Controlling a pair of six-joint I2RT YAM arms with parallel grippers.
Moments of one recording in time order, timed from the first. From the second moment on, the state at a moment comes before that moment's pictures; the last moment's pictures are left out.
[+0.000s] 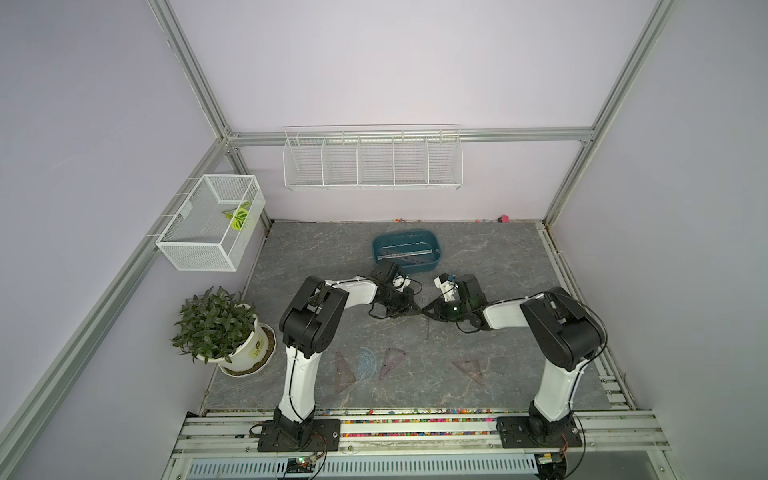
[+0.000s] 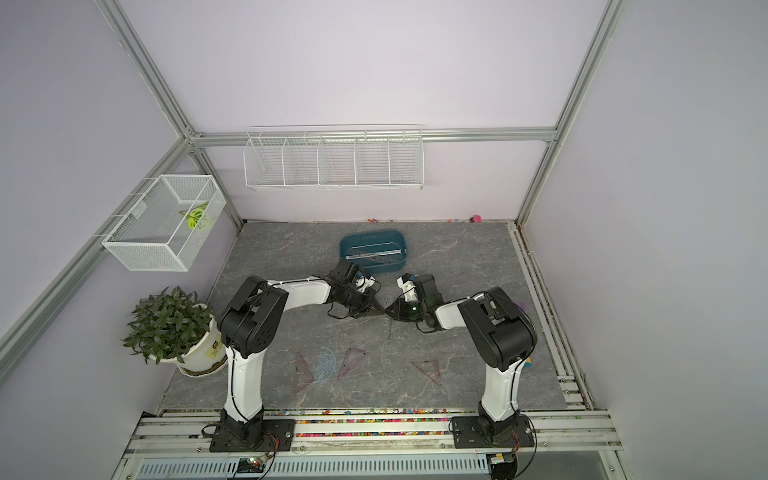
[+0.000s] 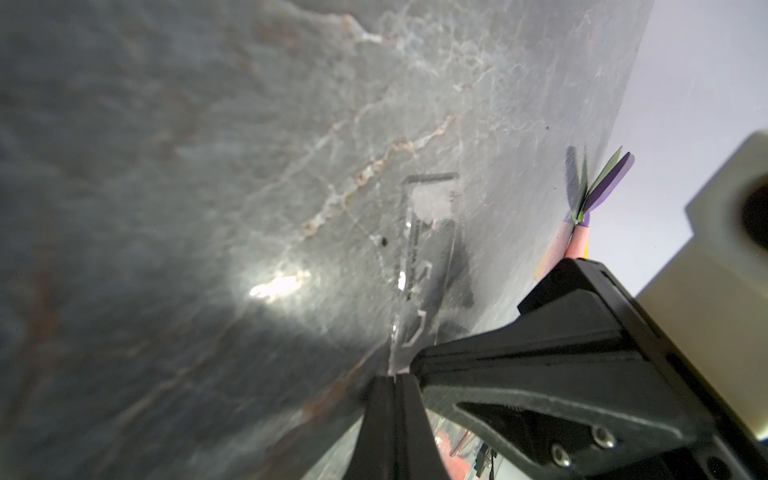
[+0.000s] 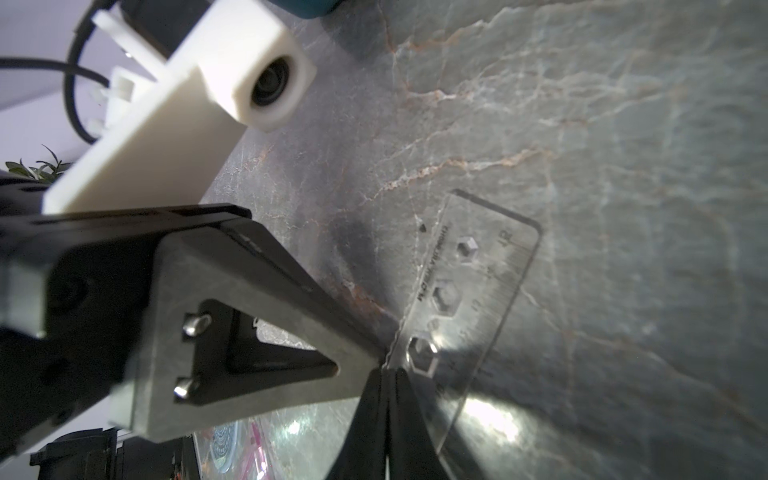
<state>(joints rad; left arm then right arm) -0.59 2.09 1.25 -0.24 0.72 -0.67 0.46 1.88 0.79 0.30 -0.59 0.59</state>
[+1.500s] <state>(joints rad) -0.62 2.08 1.25 -0.22 0.77 -0.67 0.46 1.78 0.82 0.01 -0.46 0.48</state>
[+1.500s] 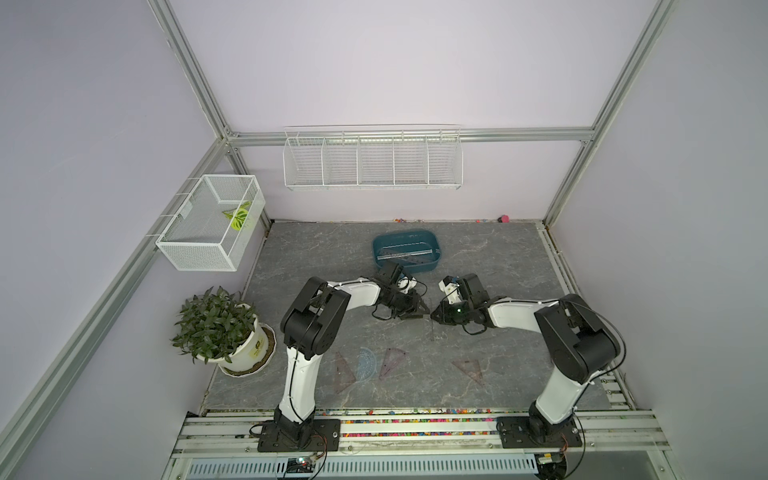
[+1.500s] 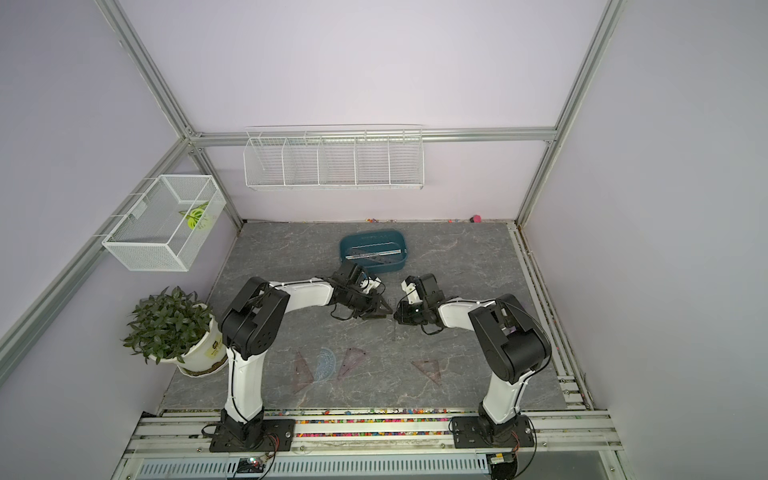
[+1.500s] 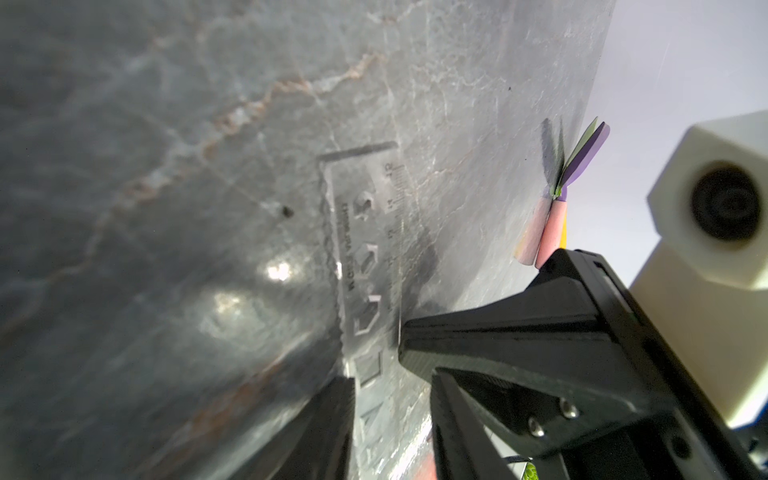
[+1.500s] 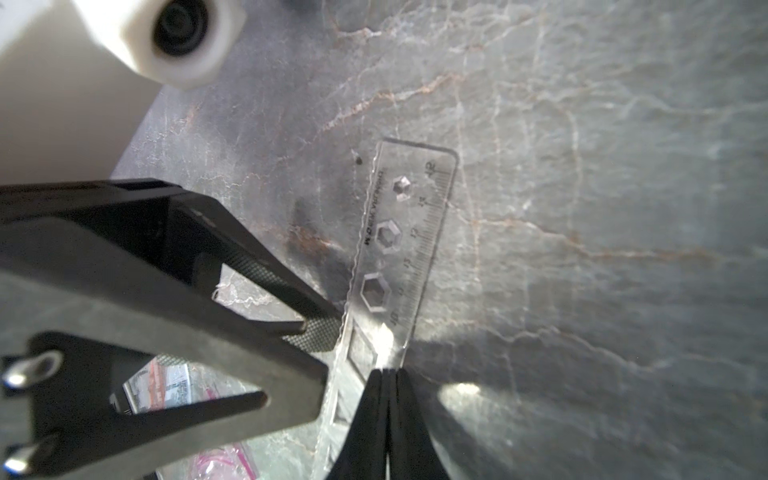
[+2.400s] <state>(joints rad) -0.59 2.07 1.20 -0.15 0.79 -0.71 0.47 1.79 0.85 -0.02 -0.47 0.49</state>
